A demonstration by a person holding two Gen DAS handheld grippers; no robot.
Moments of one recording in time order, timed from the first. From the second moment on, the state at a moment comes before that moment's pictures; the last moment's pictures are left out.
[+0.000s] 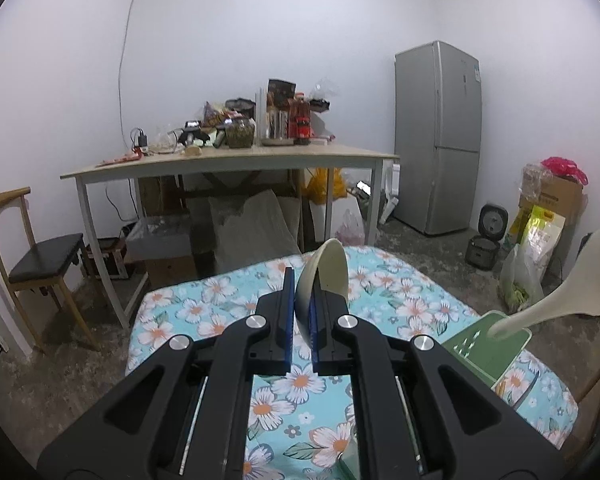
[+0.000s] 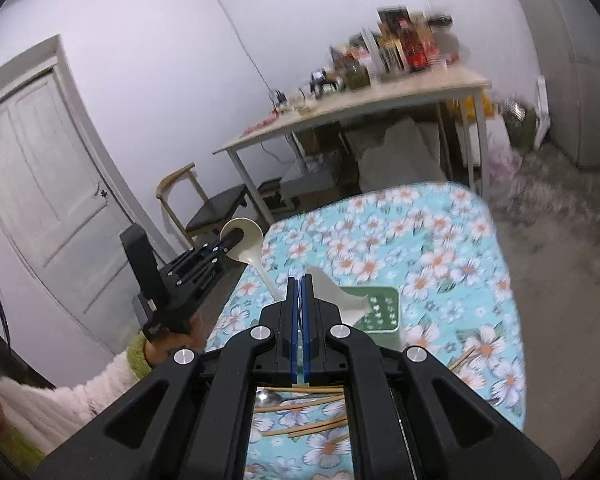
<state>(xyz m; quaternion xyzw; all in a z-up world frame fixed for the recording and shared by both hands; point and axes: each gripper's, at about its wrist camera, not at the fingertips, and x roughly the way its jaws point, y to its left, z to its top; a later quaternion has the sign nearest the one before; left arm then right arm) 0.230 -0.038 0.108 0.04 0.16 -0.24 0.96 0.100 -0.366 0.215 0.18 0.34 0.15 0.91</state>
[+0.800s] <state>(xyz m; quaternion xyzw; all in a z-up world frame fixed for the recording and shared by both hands) 0.236 -0.026 0.073 -0.02 0.23 -0.23 0.95 0.131 -0.425 0.147 0.28 0.34 0.11 0.89</state>
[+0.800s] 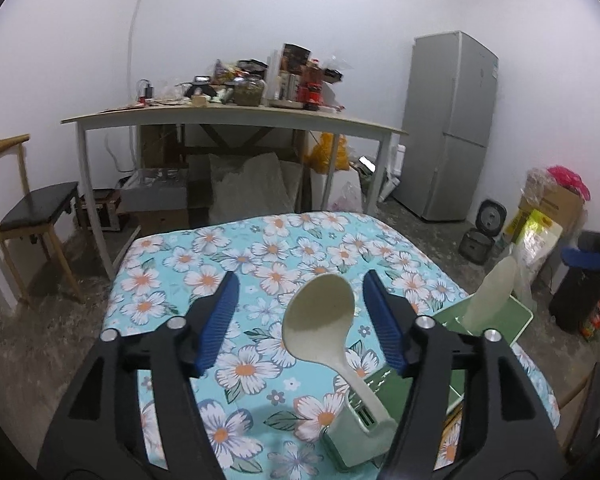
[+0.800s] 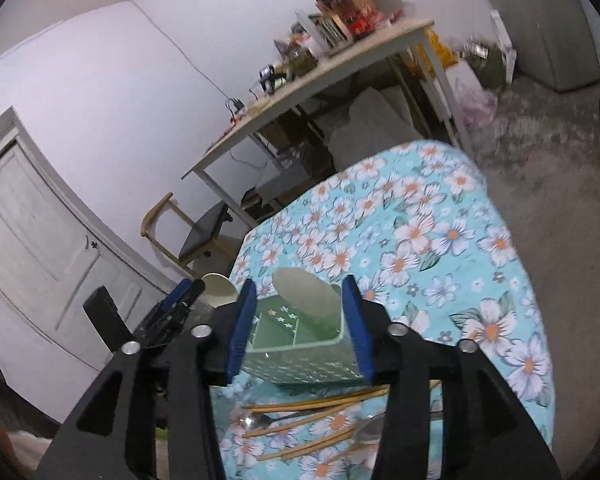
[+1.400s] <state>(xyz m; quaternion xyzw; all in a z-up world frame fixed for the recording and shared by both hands) 0.173 0.022 -0.003 -0.08 0.39 -0.21 0.89 0.051 -0.359 0.025 0.25 0.49 0.10 0.83</state>
